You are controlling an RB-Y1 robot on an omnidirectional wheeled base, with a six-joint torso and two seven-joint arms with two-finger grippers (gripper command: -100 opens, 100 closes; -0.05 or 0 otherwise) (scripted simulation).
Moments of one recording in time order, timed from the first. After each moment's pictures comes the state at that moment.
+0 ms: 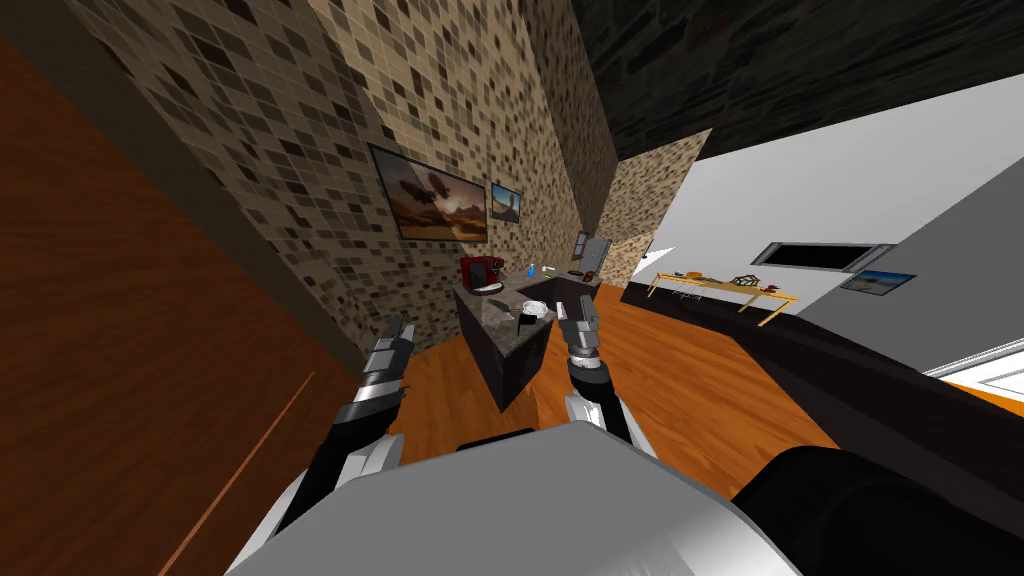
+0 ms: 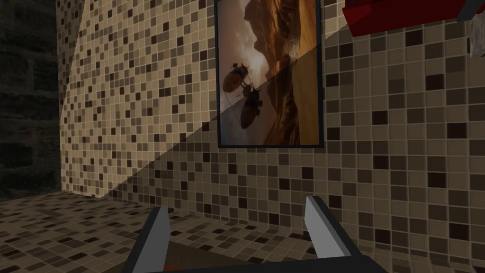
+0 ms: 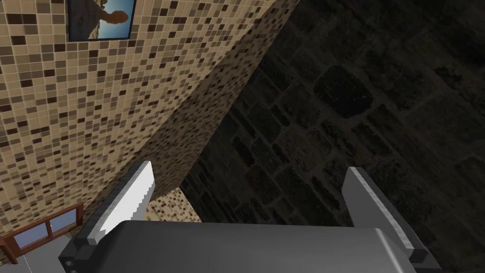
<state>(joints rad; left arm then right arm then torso) 0.52 0.02 -0.05 -2.23 -0.05 -0.38 -0.13 0.51 -0.04 0.07 -2.31 0.10 -0.62 -0.12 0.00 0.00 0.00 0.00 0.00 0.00</state>
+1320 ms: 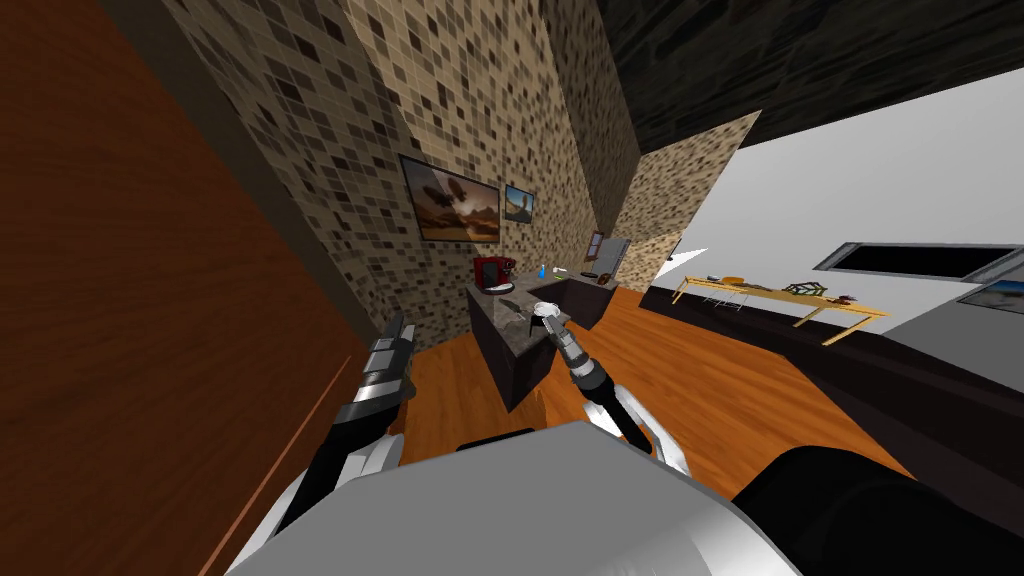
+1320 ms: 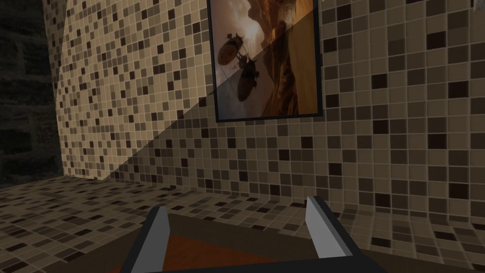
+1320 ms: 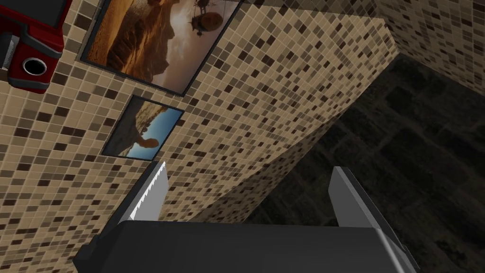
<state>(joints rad) 0.52 0.02 -0.05 -2.23 -0.05 -0.38 -0.13 0.49 -0.42 0.07 -2.19 0.24 -0.64 -0.10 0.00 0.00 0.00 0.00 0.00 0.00</state>
